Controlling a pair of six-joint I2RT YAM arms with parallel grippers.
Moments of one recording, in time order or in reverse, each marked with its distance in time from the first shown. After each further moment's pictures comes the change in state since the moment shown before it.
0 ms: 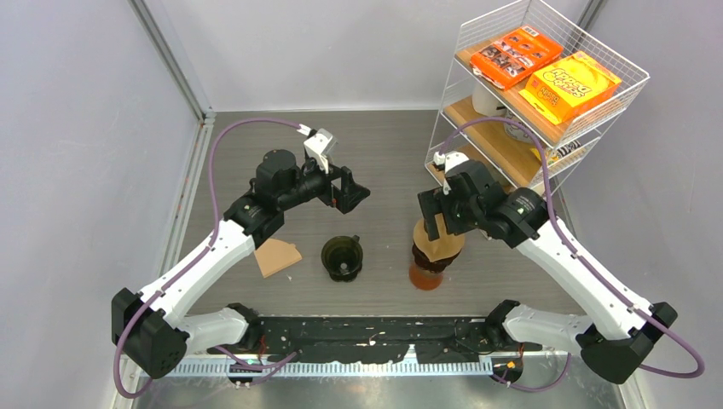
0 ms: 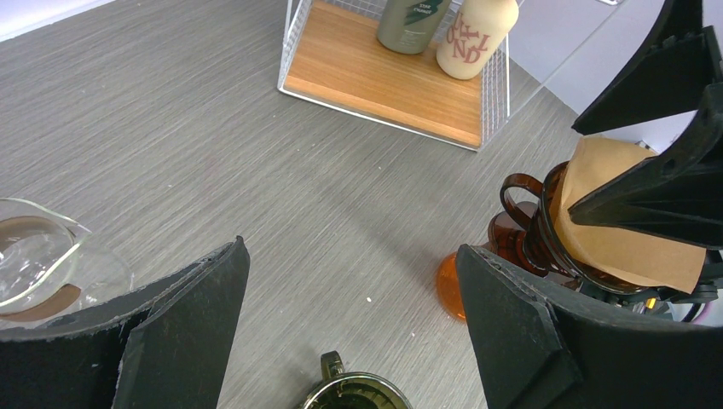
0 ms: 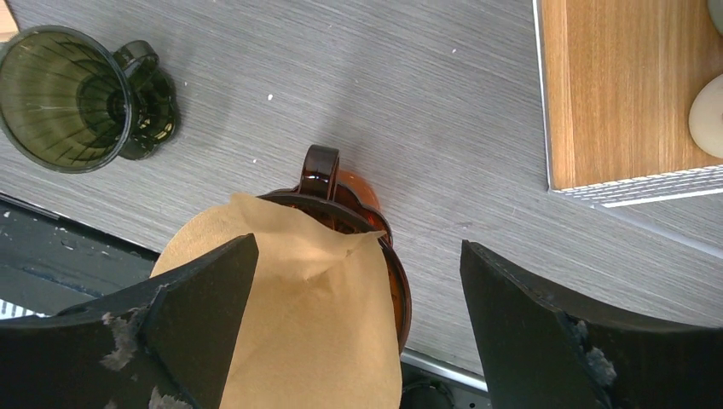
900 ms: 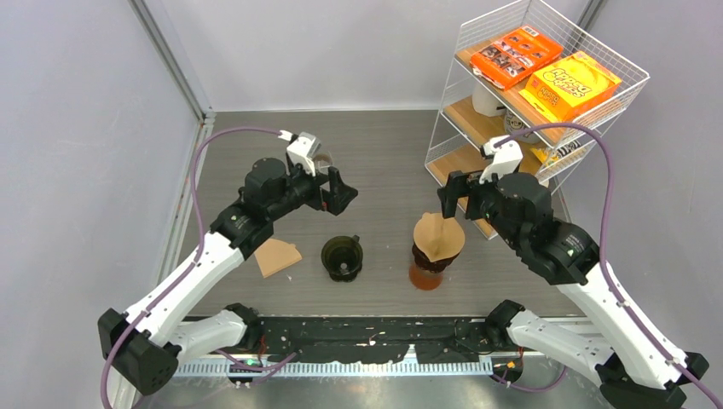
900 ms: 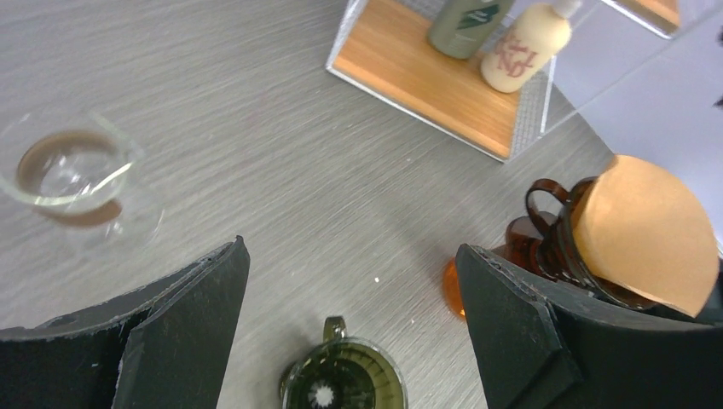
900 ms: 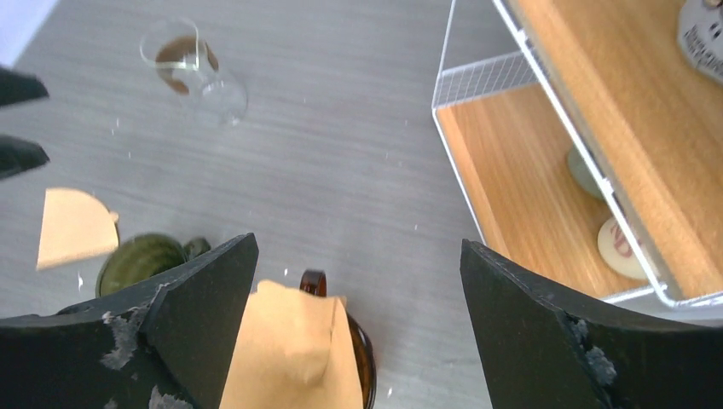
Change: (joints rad) left arm 0.000 -0.091 -0.021 -0.086 -0.124 -0.080; right arm 0.000 -0.259 -0.058 0.301 0.162 -0.028
